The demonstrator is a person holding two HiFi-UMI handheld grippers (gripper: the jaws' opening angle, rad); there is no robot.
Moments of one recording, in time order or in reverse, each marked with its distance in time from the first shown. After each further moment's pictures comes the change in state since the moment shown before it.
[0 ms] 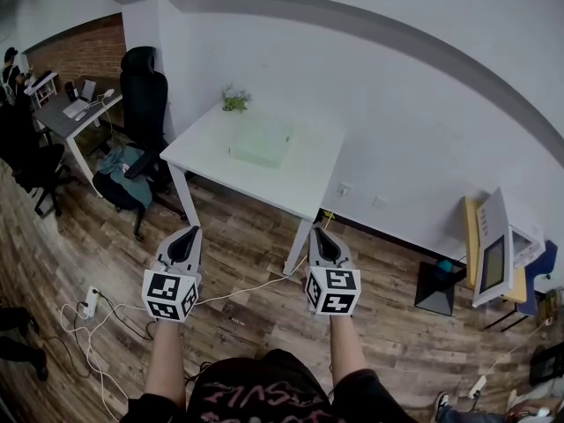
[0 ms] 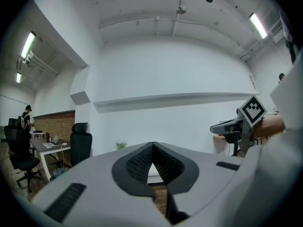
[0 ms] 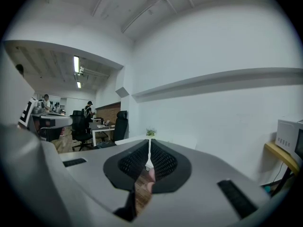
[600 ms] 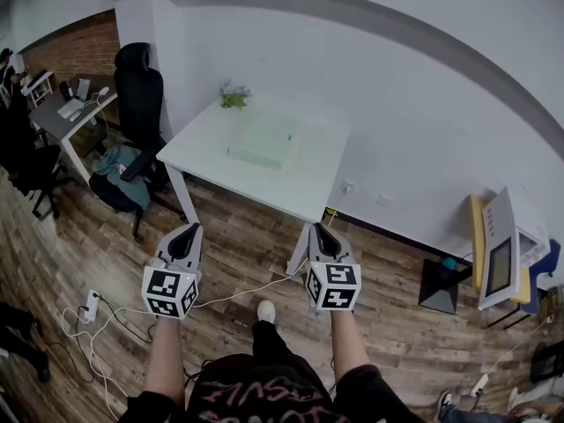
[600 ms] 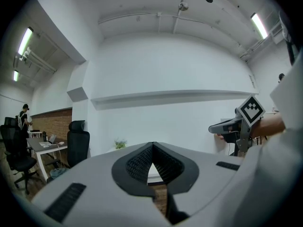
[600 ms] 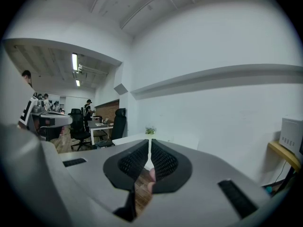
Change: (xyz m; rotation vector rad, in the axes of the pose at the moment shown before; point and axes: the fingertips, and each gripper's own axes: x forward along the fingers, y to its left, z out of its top) left arm 0.049 0.028 -0.015 0.001 0.023 -0.021; right arm 0.058 -0.004 -0.009 0.000 0.026 -0.002
